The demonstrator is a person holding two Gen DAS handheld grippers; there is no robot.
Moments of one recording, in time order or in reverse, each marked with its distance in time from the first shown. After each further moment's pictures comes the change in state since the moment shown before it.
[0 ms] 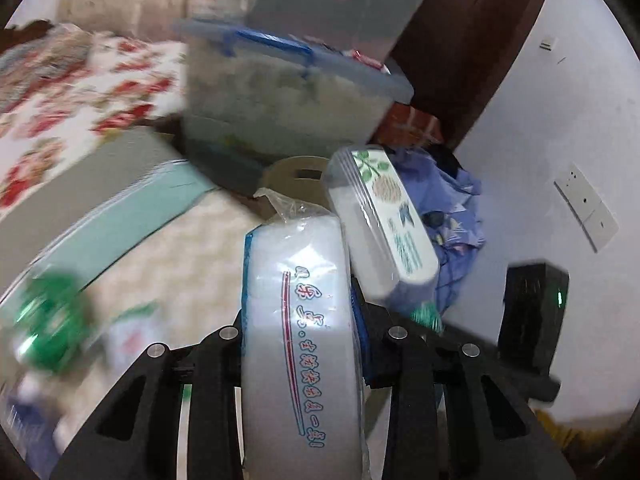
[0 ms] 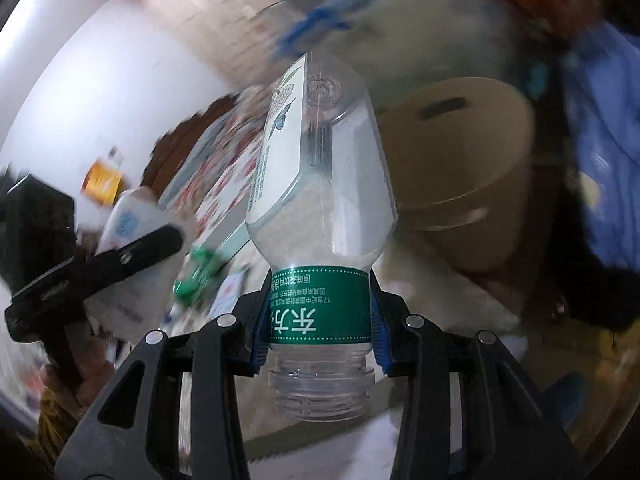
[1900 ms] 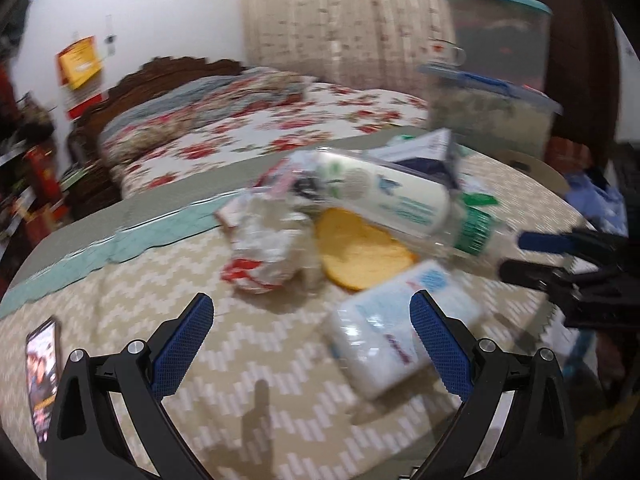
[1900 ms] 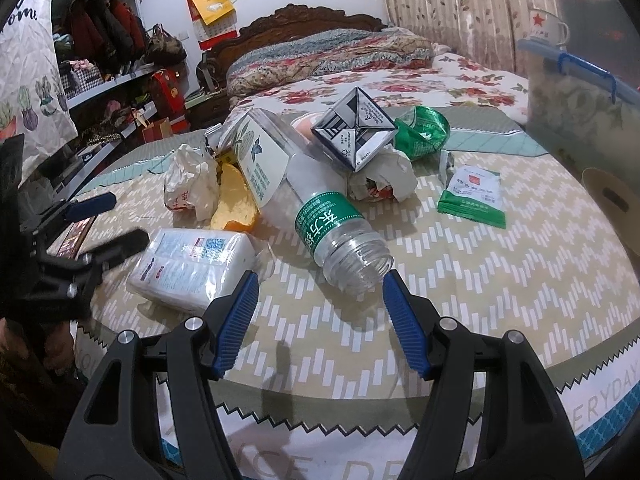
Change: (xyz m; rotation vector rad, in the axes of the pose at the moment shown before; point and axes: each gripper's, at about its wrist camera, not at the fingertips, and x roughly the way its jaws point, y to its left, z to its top) left arm -0.243 0.095 -0.297 -0.100 -0.271 0.701; right arm 0.046 0.207 -0.189 -0.745 0.207 0.035
